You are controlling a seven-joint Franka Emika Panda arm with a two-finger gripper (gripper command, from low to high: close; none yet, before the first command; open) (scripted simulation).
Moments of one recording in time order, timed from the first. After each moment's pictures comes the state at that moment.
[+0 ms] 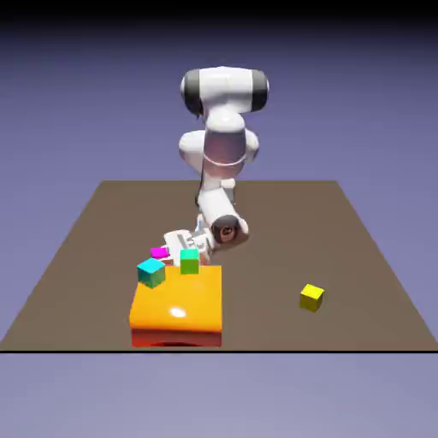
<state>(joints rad) 0.13 0.54 -0.04 -2.91 -1.80 1.63 1.09</state>
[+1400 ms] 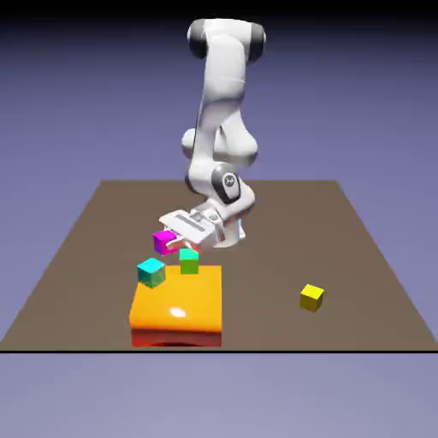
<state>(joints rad) -0.51 -0.20 0.48 -2.97 -2.21 2.05 0.56</state>
